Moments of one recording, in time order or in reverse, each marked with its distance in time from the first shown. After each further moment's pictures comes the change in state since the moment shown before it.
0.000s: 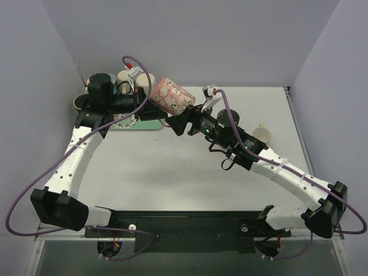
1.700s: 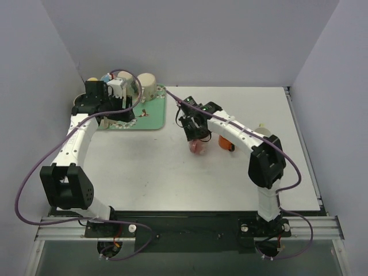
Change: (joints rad) left arm 0.190 0.170 0.019 -0.370 -0.818 0.697; right arm -0.145 0.629 0.565 -0.958 0.053 -0.228
